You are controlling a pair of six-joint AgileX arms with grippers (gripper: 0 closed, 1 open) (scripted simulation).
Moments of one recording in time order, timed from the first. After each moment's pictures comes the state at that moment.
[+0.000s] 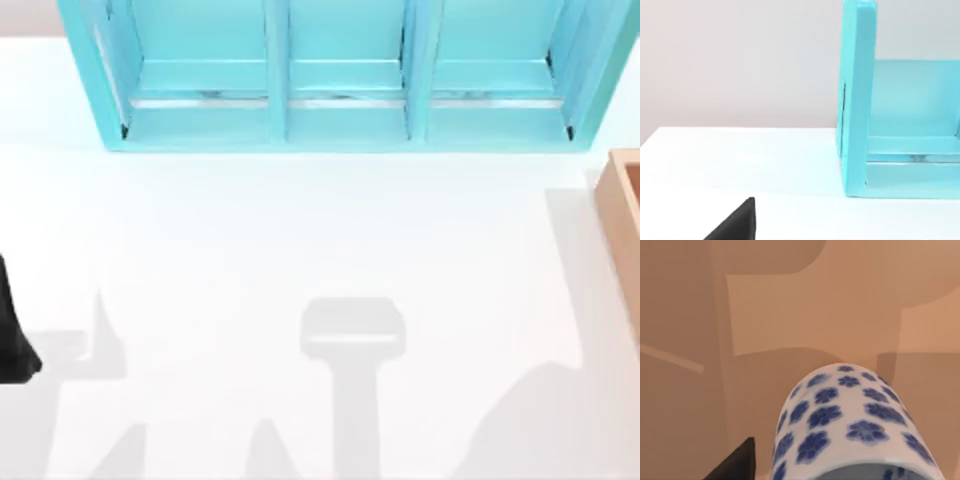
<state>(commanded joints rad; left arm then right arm) 0.00 0.00 0.00 0.00 0.00 0.00 -0.40 1.77 1.08 -0.88 0.00 -0.38</state>
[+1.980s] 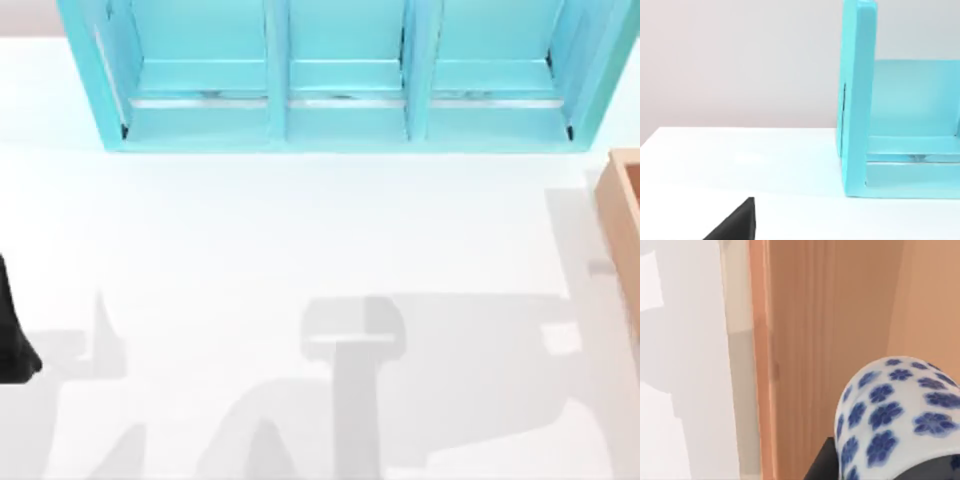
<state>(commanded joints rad) 0.00 0.00 0.00 0.00 0.00 0.00 -0.10 1.62 1.27 -1.23 0.00 -0.09</state>
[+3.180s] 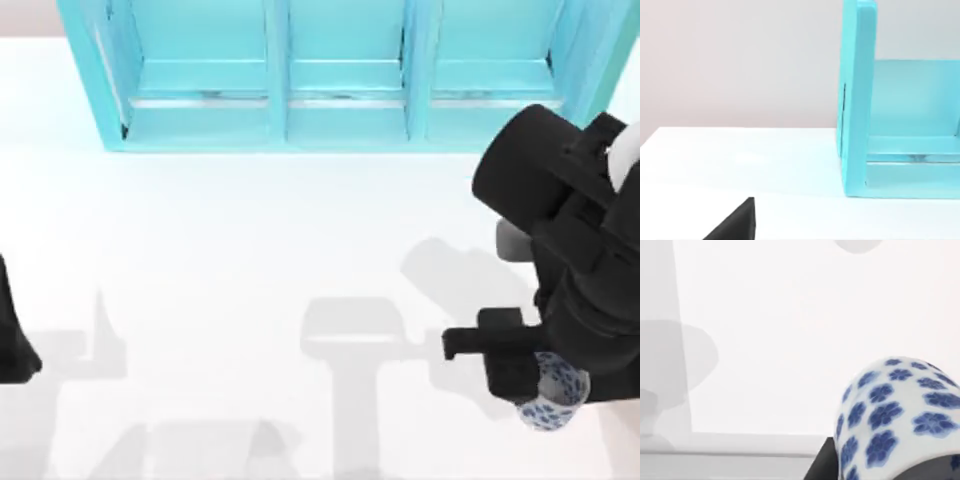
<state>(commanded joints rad) 0.00 0.00 0.00 0.00 0.00 0.00 0.75 1.47 1.17 -1.26 0.00 0.73</state>
